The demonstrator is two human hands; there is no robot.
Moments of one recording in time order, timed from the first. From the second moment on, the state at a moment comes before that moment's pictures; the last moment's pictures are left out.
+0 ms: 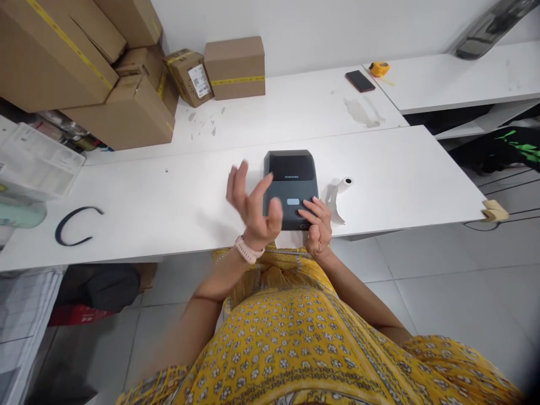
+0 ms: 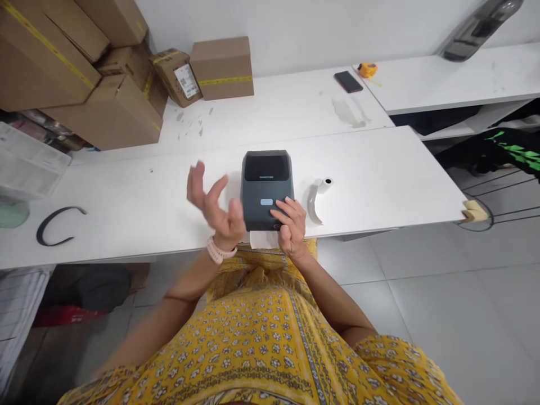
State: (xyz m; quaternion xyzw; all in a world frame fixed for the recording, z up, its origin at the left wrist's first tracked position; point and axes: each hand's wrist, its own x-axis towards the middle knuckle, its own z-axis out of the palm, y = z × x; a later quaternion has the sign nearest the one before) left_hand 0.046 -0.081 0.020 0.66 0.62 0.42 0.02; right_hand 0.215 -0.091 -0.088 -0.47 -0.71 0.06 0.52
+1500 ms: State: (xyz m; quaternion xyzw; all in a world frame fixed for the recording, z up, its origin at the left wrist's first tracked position) left_hand 0.066 -0.043 0.012 0.77 0.38 0.52 -0.03; right_hand 0.210 -0.093 -0.076 -0.41 -0.68 0.09 0.60
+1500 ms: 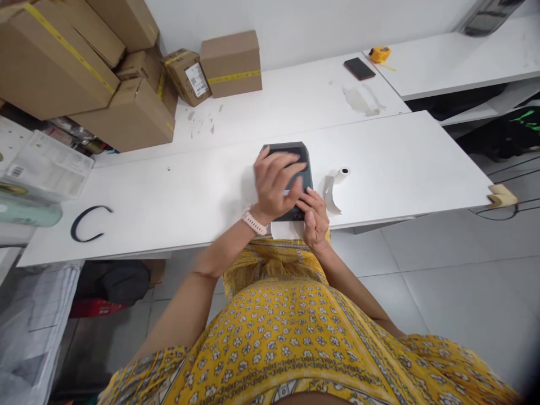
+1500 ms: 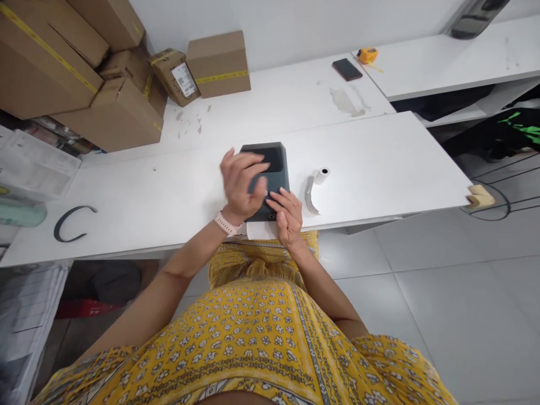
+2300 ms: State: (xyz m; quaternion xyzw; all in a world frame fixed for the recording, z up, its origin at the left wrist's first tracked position) left_hand 0.065 -0.151 -0.045 0.39 0.52 0.42 0.63; right_hand 0.215 -0.094 -0.053 -0.41 -0.72 0.10 0.56
